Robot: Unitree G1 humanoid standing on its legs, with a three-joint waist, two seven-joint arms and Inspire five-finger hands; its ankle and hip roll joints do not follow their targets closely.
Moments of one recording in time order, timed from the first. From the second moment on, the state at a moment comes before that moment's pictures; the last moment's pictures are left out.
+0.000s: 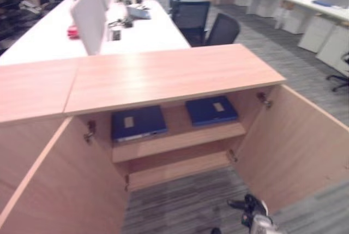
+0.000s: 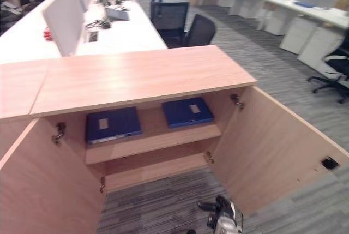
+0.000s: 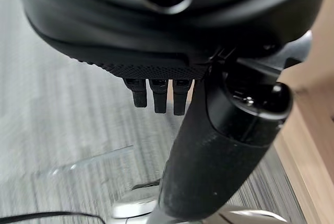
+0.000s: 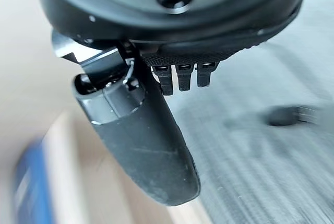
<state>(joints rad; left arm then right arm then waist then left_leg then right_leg) 0.14 0.21 -0.11 1.33 -0.09 -0.04 0.14 0.01 -0.18 0.12 1.04 0.60 -0.08 -0.21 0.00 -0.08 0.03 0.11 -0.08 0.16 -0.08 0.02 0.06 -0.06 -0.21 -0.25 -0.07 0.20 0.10</state>
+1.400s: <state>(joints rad) 0.10 0.21 -0.15 1.32 -0.08 -0.02 0.10 -0.36 -0.73 0.22 0.90 0.44 -0.09 -0.16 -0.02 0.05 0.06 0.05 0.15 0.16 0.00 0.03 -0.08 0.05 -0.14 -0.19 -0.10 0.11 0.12</state>
